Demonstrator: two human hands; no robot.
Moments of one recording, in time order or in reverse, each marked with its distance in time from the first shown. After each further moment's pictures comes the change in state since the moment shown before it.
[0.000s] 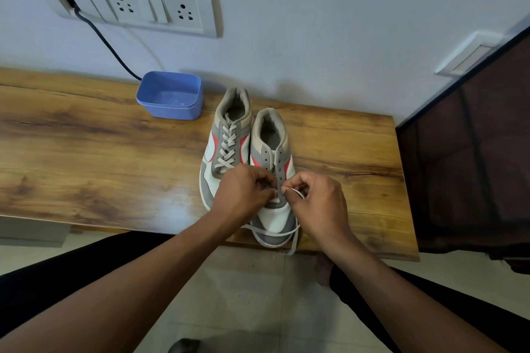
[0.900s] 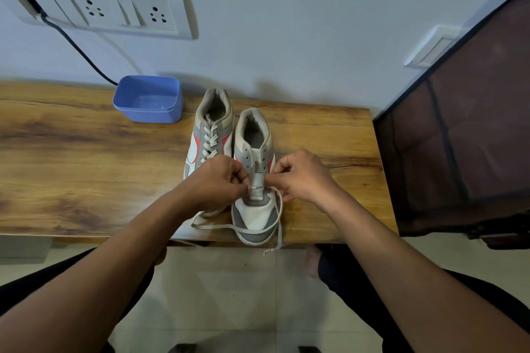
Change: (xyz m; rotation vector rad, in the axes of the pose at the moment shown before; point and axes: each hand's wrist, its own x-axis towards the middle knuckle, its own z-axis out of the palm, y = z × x) left_hand 0.004 0.016 -0.045 0.013 -0.318 -0.078; right_hand 0.039 -0.021 -0.026 0.061 -0.355 0.238
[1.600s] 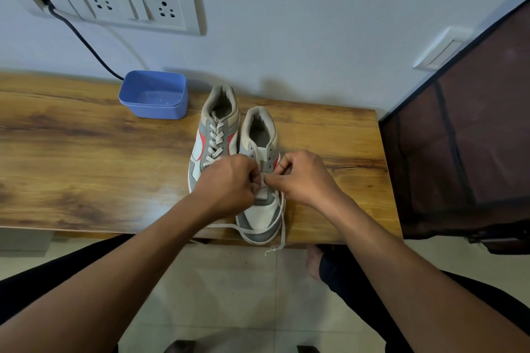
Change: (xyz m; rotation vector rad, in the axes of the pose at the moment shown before) left_hand -0.004 0.006 0.012 0.310 0.166 0.119; right_hand -0.002 -0.002 0.009 -0.119 0.080 -0.097
